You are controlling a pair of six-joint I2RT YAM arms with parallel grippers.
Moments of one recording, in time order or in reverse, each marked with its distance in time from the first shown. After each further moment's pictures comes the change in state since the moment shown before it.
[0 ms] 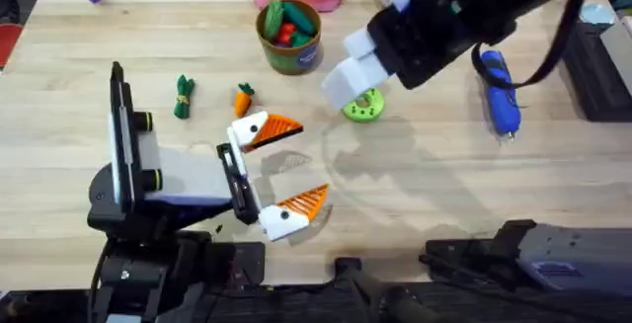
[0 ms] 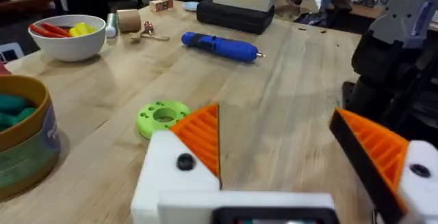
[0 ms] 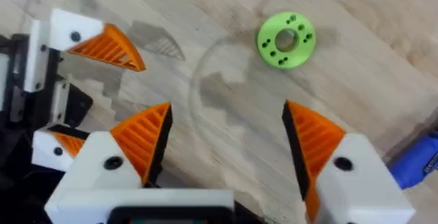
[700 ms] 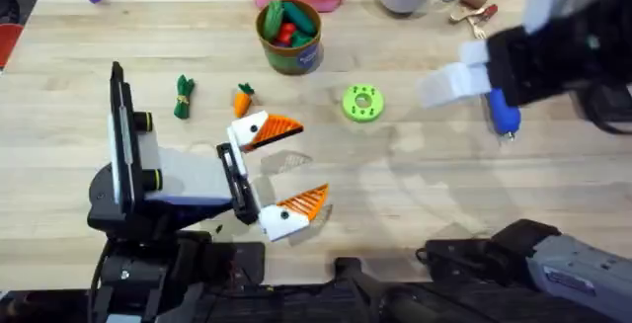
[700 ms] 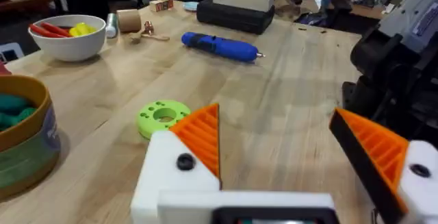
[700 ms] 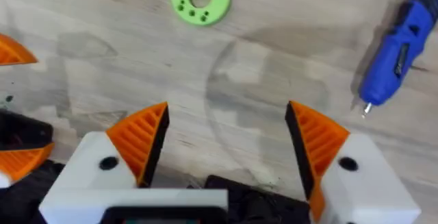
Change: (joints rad) left arm 0.000 0.000 0.000 0.000 0.000 0.000; right arm -0.315 -0.321 -0.307 0.002 -0.001 0.037
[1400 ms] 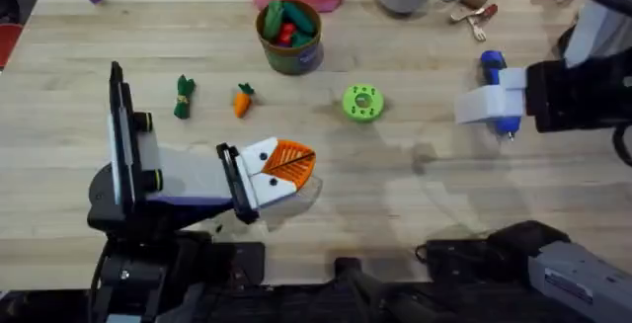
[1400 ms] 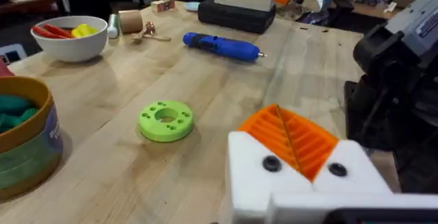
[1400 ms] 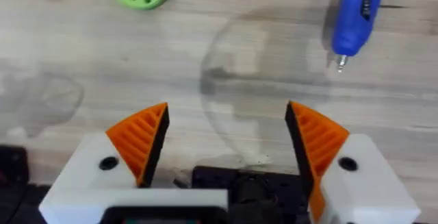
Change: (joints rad) left arm 0.000 0.000 0.000 0.001 -0.004 0.006; right arm -0.191 -0.138 -0.152 -0.034 0.011 0.007
